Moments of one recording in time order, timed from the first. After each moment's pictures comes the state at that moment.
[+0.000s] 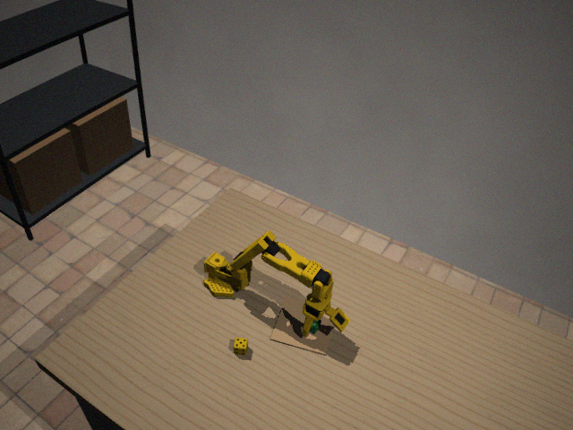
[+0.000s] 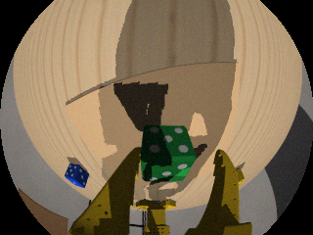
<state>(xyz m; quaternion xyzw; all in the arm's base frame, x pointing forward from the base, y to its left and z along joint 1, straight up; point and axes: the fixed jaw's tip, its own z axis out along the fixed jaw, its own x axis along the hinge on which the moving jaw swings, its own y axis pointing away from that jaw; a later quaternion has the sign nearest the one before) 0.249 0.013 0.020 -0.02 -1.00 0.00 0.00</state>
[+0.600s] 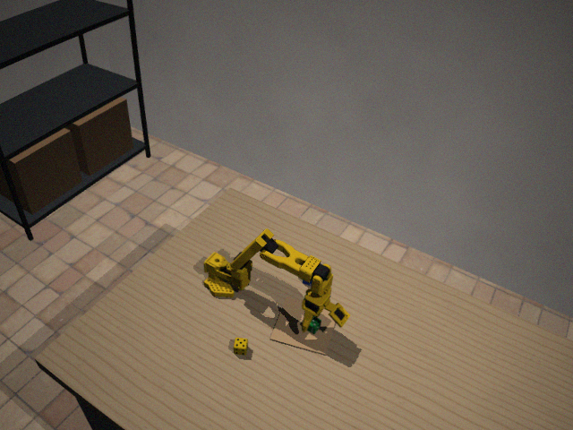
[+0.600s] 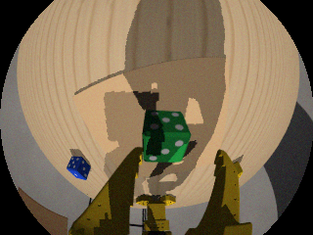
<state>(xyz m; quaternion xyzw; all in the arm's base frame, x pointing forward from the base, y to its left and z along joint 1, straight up) 0.247 0.013 0.036 -0.02 -1.00 0.00 0.00</state>
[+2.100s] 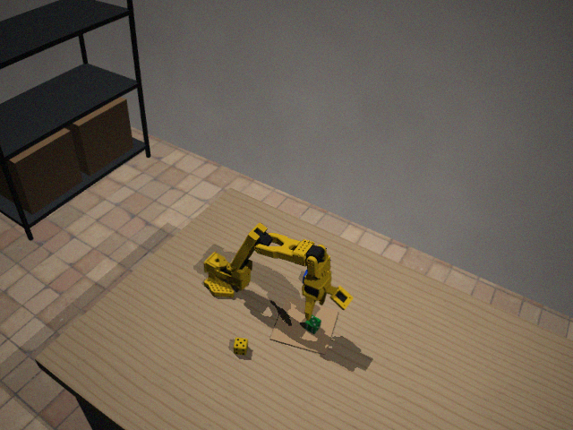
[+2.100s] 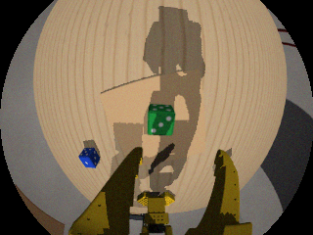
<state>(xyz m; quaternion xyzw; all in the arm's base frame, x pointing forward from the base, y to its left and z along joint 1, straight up) 0.253 0.013 0.088 -0.02 -1.00 0.00 -0.08</state>
